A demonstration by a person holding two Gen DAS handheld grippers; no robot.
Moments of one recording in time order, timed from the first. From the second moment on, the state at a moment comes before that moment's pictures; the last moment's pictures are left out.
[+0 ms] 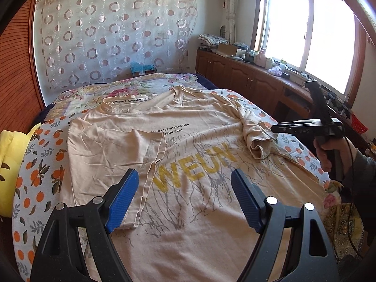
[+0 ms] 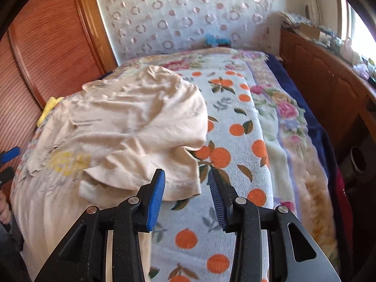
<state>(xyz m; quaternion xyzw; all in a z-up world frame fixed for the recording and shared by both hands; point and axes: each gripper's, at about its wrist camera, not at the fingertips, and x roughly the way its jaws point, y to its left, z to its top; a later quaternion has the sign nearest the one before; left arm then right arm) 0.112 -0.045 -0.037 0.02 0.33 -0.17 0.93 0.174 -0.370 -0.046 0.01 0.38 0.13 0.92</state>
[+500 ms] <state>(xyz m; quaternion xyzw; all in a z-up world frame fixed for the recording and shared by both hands) 0.108 -0.019 -0.045 0.00 0.34 -0.15 0.93 0.220 -0.313 -0.006 -0.04 0.34 0.19 0.92</state>
